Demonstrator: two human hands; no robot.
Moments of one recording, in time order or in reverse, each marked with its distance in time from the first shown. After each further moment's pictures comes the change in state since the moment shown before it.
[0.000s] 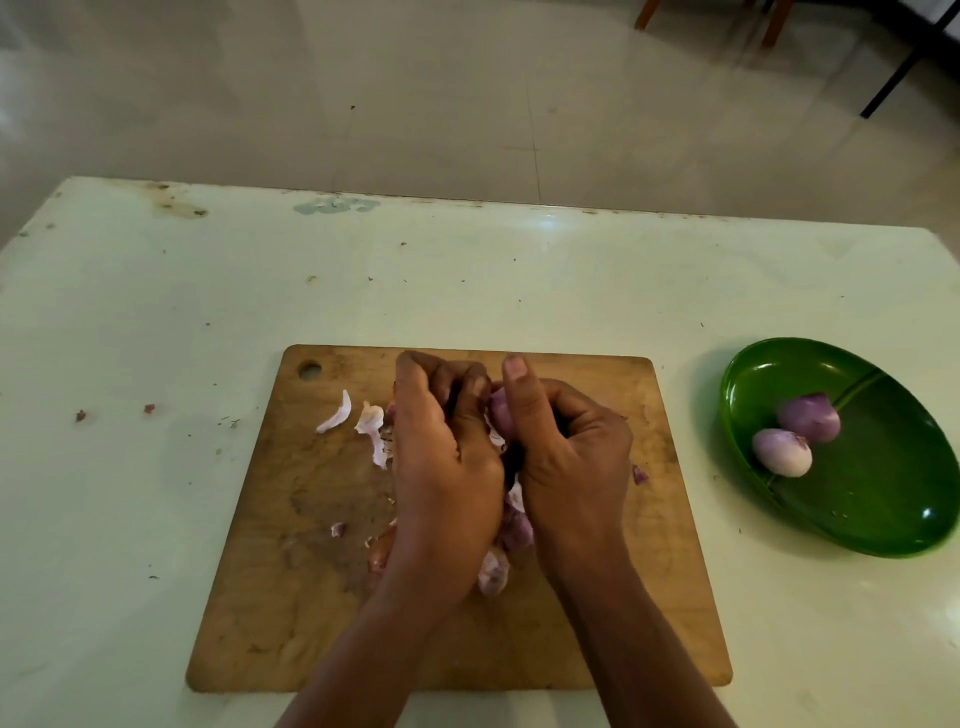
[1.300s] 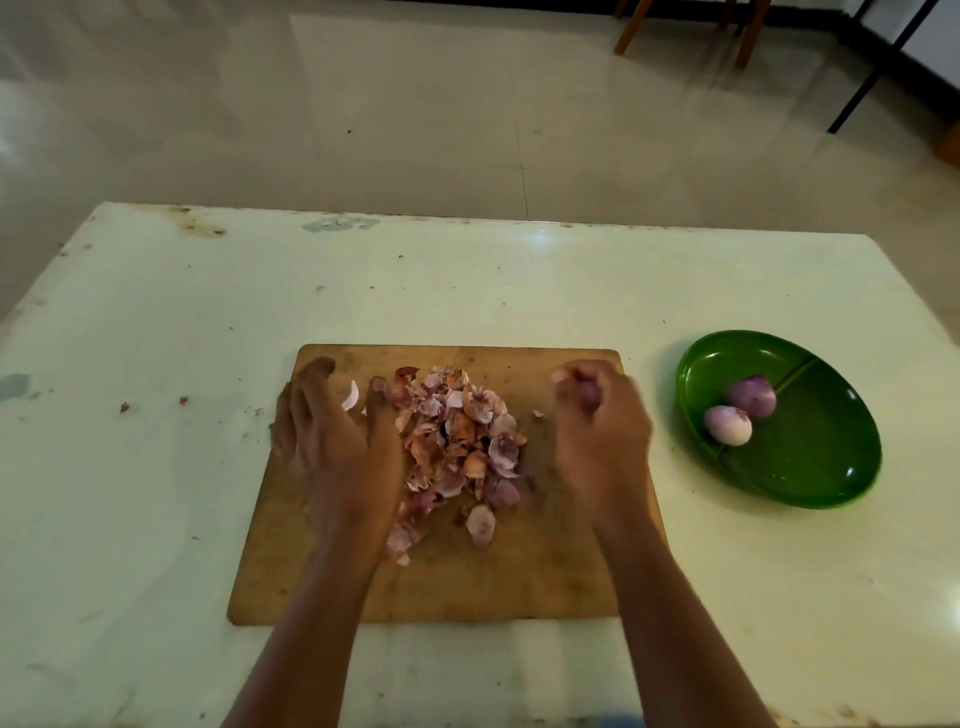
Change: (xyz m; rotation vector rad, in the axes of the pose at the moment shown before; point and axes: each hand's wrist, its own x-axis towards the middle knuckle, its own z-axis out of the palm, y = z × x) left_hand 0.008 -0.035 -0.052 0.628 0.278 0.053; right_hand 0.015 0.012 -0.047 -0.577 0.160 -0.073
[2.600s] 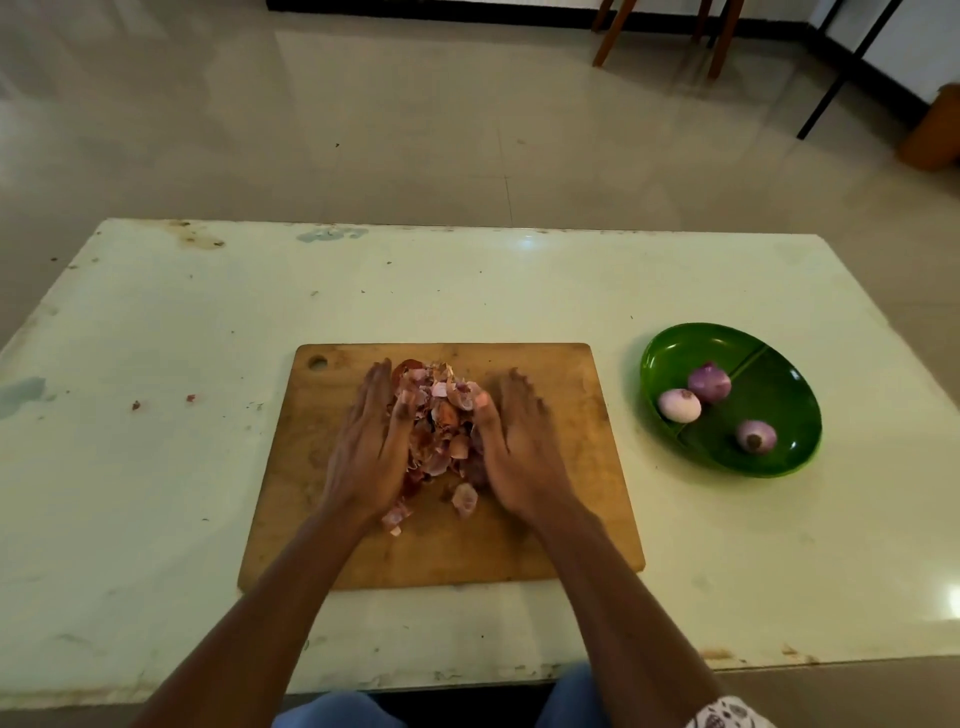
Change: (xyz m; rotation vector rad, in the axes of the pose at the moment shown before) left_hand -0.011 -0.013 0.000 -0.007 -0.575 0.118; right_hand -0.029 0.014 0.017 -0.352 -0.517 -0.084
